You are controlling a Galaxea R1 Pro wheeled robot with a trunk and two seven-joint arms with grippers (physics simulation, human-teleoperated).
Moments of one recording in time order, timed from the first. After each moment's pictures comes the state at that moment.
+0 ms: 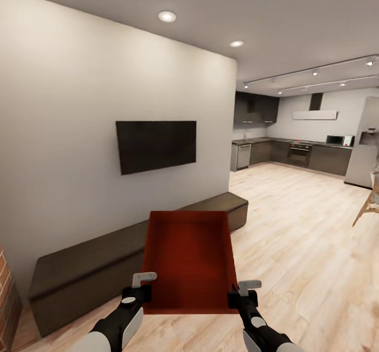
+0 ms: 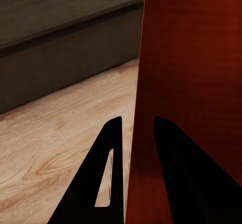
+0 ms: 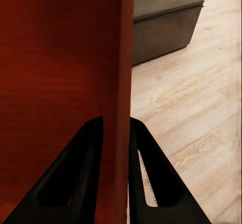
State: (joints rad) left arm -0.57 -0.10 -0.13 -0.33 0.14 0.01 0.26; right arm -0.57 0.09 0.08 -0.15 0.03 -0.38 -0.13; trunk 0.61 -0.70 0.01
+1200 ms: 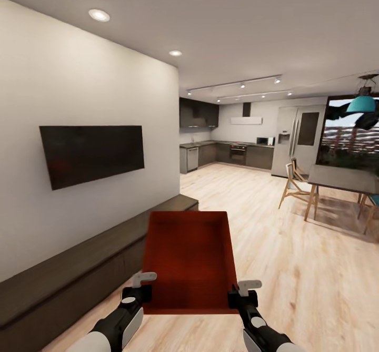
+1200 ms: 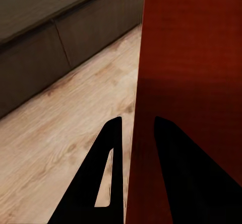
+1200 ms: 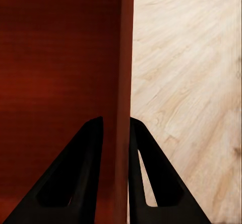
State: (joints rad) left arm -0.57 -0.11 -0.13 -0.33 0.14 0.01 0.26; right arm -0.57 0.09 0.08 -0.15 0.02 -0.38 -0.13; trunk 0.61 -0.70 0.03
